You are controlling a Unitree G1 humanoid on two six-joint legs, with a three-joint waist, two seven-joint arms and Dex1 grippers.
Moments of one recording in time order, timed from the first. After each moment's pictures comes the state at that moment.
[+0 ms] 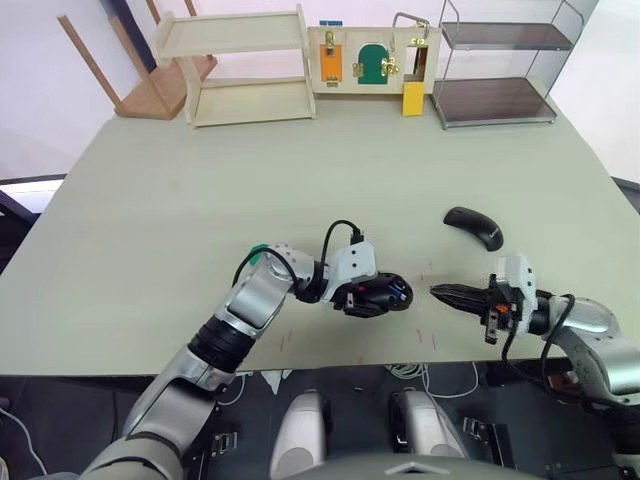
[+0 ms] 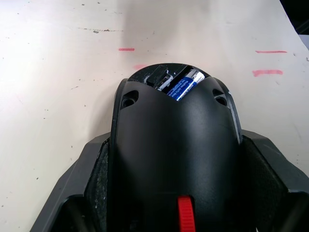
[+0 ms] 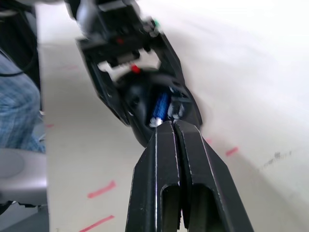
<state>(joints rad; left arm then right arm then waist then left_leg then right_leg) -0.55 0.47 -0.46 0.01 -0.04 0.45 -1.13 -0.04 -0.63 -0.02 -0.11 0.49 0.19 1.17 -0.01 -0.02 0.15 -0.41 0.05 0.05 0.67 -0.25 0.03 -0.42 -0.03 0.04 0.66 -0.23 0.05</state>
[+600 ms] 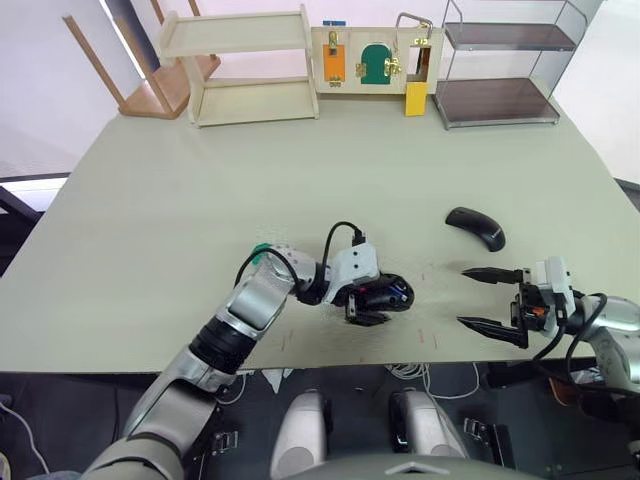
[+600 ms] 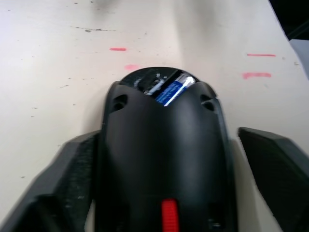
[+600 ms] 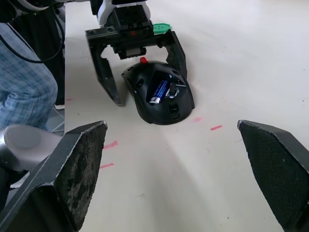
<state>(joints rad) -0.55 0.46 -0.47 -0.01 -0.05 0.50 -1.13 -0.08 -0.66 -0.10 0.10 0.52 0.01 1.37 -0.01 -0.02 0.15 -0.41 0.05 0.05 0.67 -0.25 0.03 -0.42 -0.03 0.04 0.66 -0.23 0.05</state>
